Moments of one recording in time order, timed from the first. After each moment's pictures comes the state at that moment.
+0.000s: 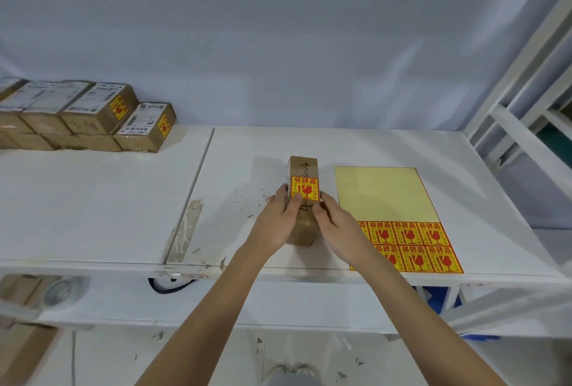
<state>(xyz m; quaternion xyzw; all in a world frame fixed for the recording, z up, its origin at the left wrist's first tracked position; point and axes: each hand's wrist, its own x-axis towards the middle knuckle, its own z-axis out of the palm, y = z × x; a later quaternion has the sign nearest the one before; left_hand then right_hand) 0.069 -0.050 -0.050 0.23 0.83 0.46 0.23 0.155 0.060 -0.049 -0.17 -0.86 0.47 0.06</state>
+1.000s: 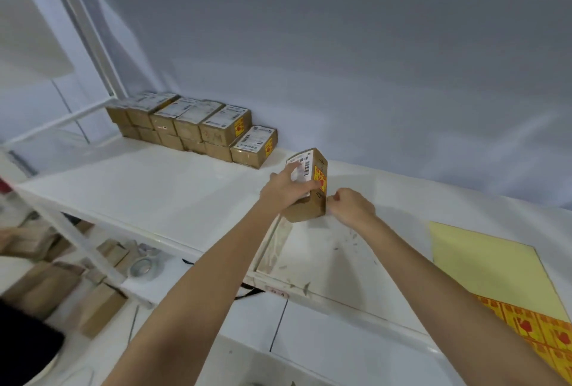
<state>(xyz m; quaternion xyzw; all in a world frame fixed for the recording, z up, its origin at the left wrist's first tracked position) -0.067 -0.145 -0.008 0.04 0.89 0.43 0.15 -0.001 -0.007 -0.010 -0.16 -0.96 0.22 -0.05</state>
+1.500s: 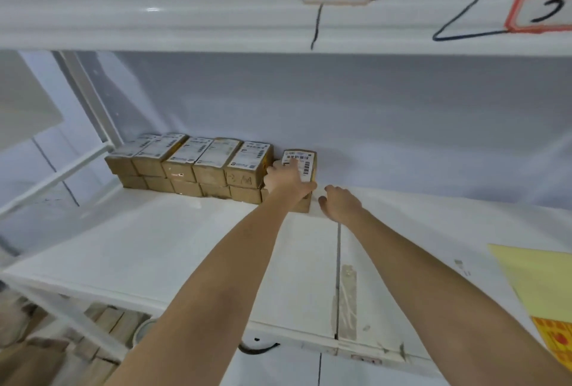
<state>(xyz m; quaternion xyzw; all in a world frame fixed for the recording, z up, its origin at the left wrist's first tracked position) -0.213 -0.215 0.024 0.16 0.98 0.12 0.01 -0.145 -0.109 -0.006 -0.18 -0.97 0.17 -0.03</state>
